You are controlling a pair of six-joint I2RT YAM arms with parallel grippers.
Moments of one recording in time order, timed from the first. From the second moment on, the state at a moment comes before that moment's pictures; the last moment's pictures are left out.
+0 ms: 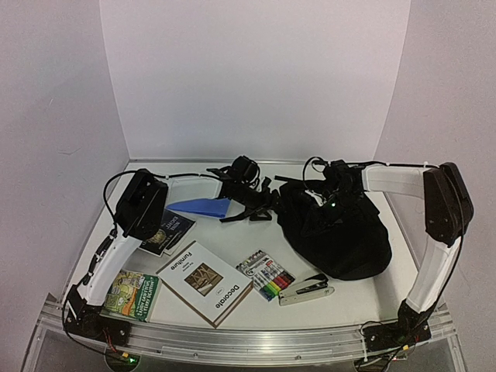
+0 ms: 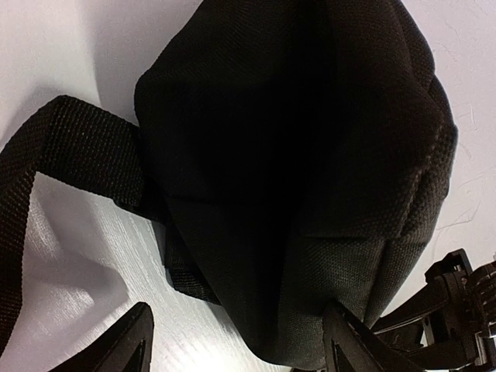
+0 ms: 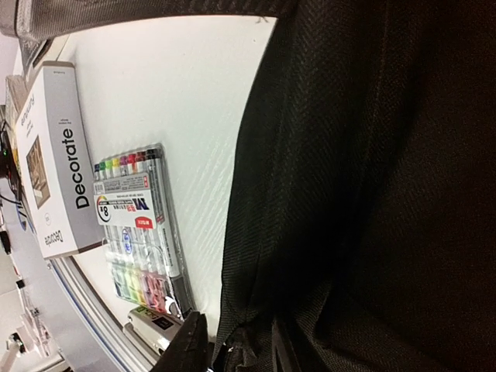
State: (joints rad) left arm -0.76 2.56 2.13 -0.34 0.62 -0.79; right arm 0.41 1.86 1.30 -0.79 -0.55 -0.04
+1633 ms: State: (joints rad) left arm -0.73 2.49 1.98 -0.08 0.71 -0.92; right arm 0.45 1.95 1.54 -0.80 -0.55 -0.07
